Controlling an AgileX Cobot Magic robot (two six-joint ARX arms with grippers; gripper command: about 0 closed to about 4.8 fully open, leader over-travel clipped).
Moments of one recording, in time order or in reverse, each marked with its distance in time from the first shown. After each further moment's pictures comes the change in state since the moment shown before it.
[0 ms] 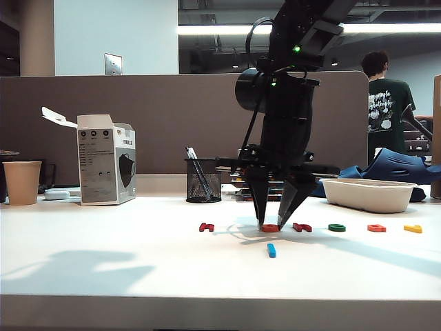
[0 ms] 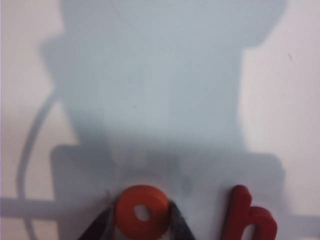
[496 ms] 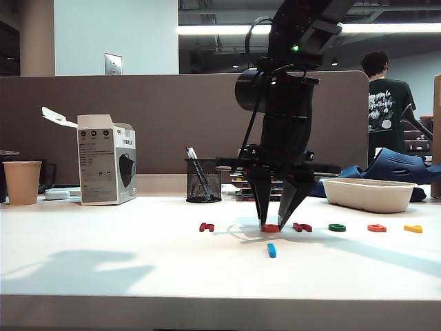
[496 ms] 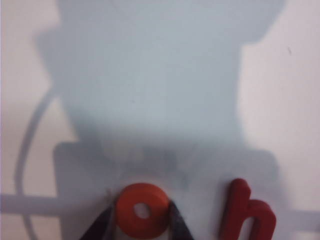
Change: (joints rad) left arm 0.000 0.000 0.000 0.000 0.000 0.000; right arm 0.000 0.004 0.018 -0.043 0.000 0.000
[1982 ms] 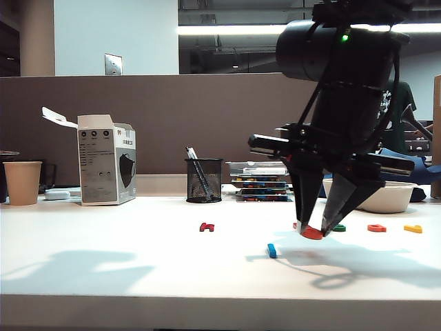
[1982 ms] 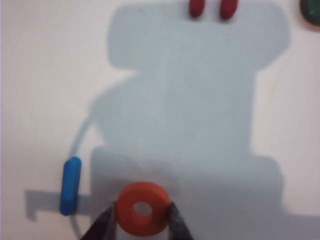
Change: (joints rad) left arm 0.000 0.000 0.000 0.000 0.000 0.000; right arm 0.054 -0.448 -0.585 0.246 -0.005 0.106
